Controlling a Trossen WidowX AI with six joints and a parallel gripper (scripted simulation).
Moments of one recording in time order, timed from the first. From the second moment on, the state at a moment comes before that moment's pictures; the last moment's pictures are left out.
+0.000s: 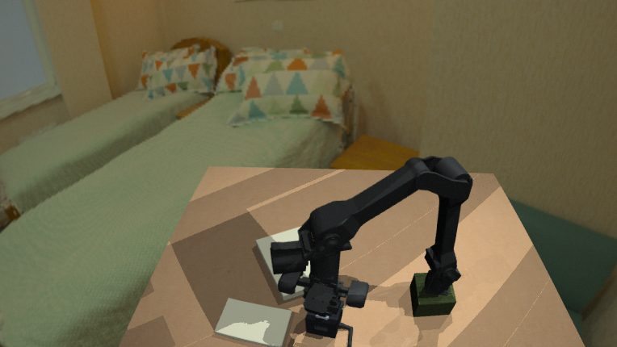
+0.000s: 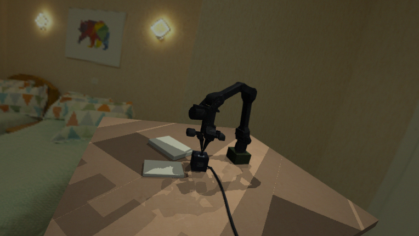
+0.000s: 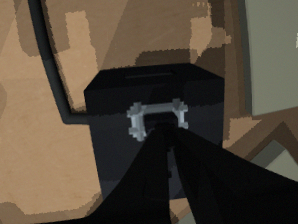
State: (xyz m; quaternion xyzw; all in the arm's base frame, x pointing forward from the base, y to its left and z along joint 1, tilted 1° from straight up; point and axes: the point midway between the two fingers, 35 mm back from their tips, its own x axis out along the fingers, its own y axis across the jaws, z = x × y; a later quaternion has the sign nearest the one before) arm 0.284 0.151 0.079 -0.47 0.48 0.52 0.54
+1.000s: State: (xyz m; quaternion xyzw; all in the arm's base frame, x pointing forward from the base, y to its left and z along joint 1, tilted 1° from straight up) arm 0.284 0.151 0.077 -0.47 0.48 0.52 0.54
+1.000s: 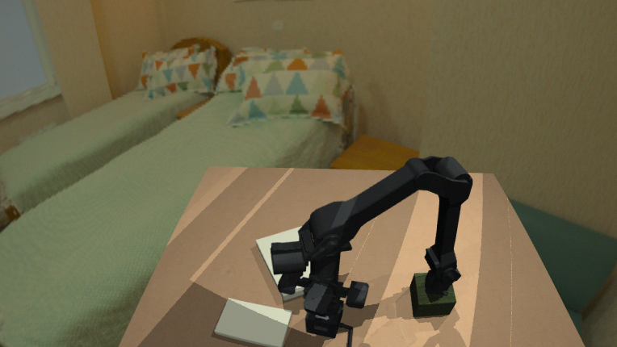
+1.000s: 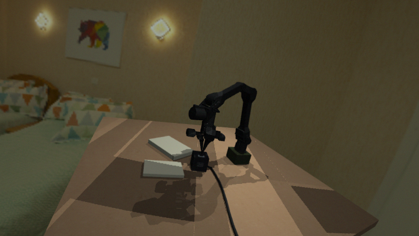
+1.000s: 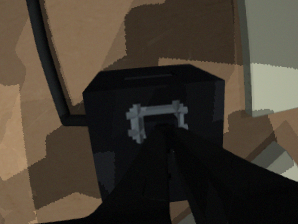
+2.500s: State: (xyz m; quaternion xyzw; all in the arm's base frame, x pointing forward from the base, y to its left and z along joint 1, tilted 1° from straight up) arm 0.285 0.151 0.076 -0.47 0.47 0.52 0.54
